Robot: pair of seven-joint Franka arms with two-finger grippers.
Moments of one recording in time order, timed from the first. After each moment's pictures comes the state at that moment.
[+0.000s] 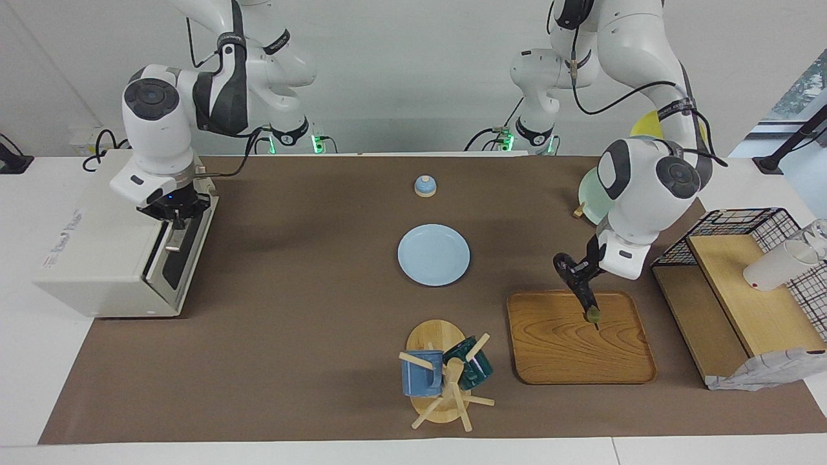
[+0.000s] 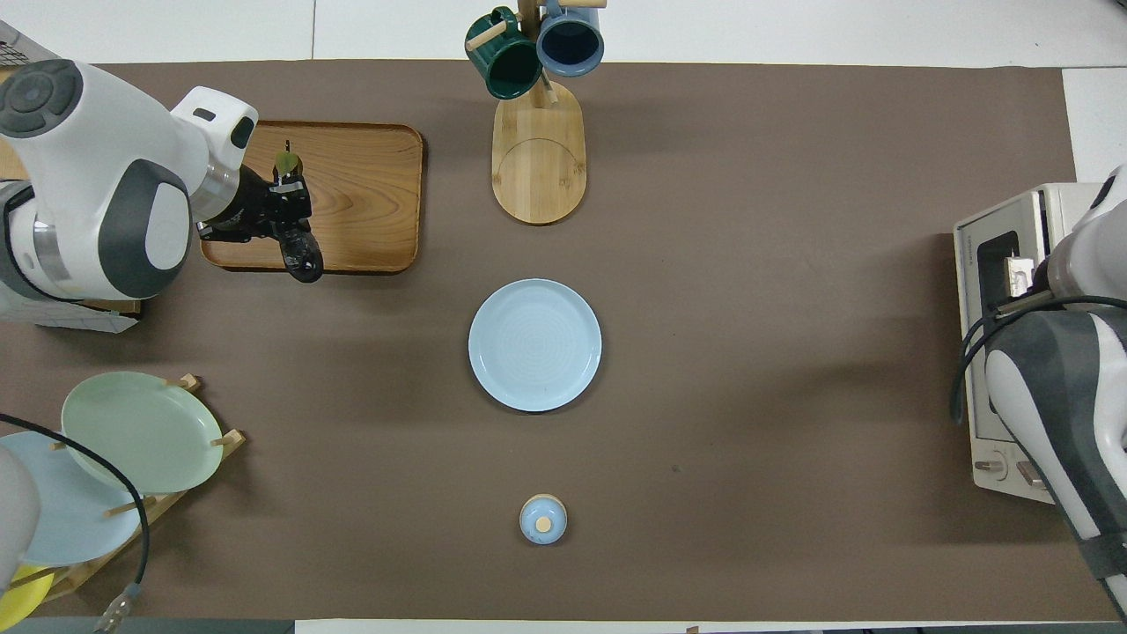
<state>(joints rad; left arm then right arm) -0.12 0.53 -0.06 -1.51 -0.08 2.05 -0.33 -0.07 -0.07 -0.01 -1.95 -0.26 1.83 -0.23</state>
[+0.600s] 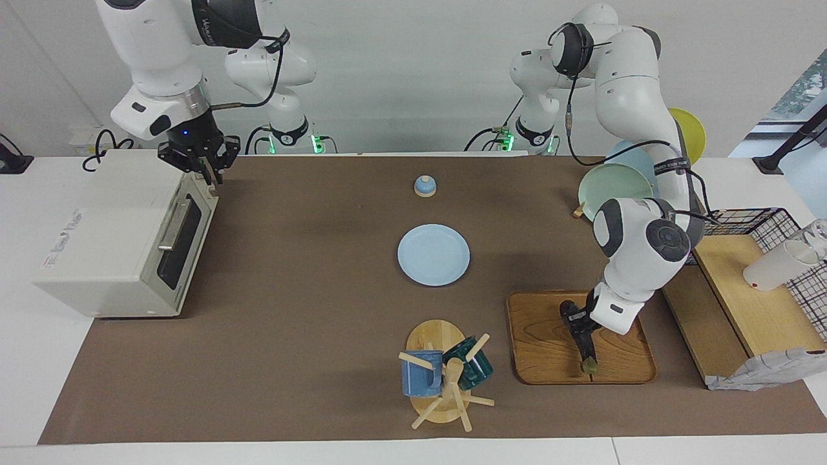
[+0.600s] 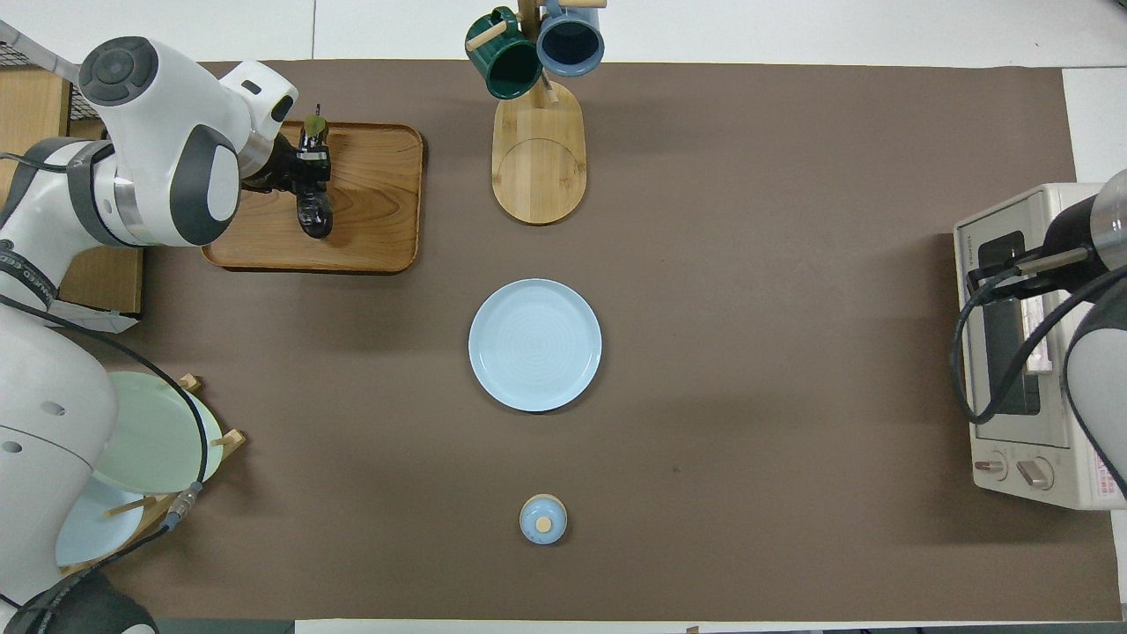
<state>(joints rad) -0.11 0.63 -0.06 -1.43 -0.03 2.14 -0.23 0.06 -0.03 0.01 -1.64 -0.08 1.56 -0.14</state>
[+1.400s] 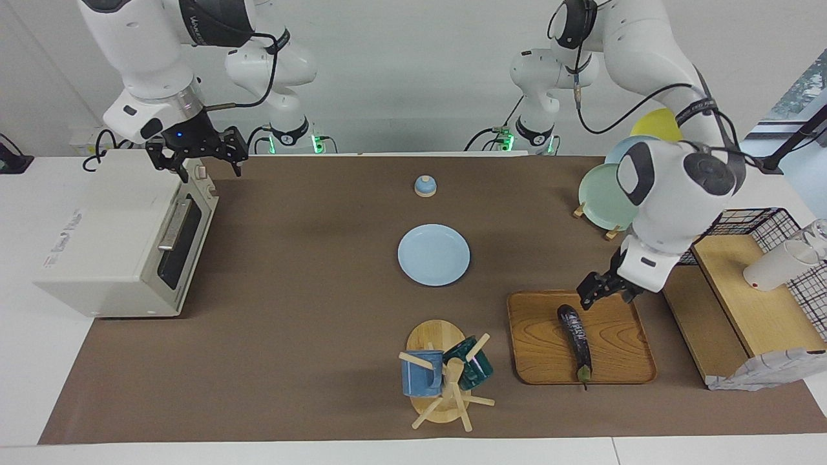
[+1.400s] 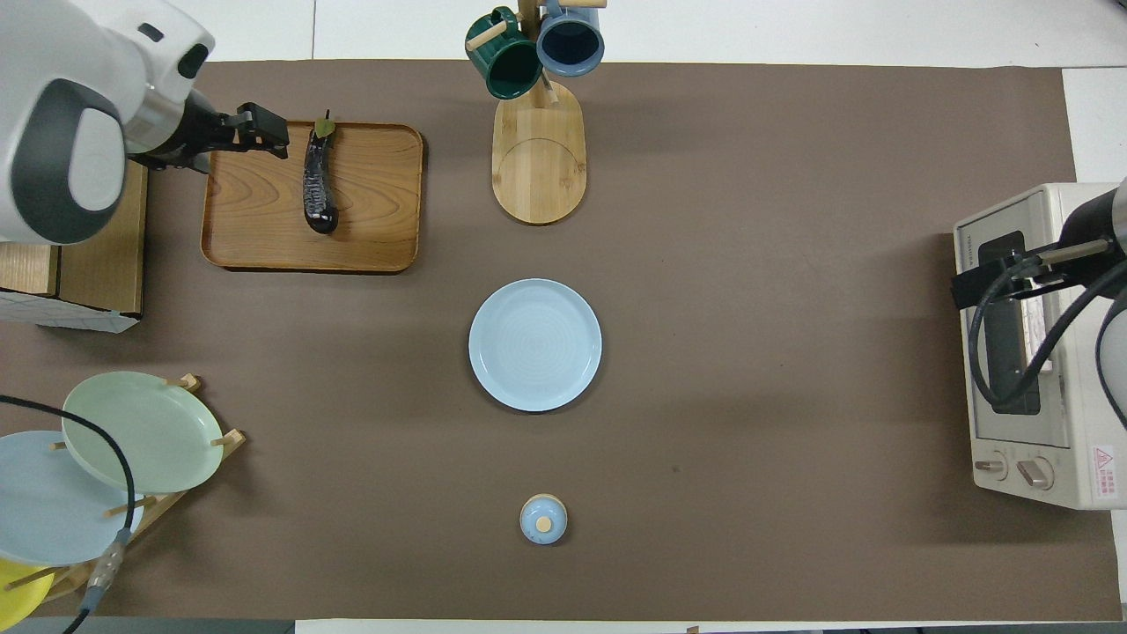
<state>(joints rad) -0.10 0.37 -0.05 -1.41 -0.03 1.89 -0.23 0.06 -0.02 -0.02 -1.62 -0.06 1.53 -0.14</state>
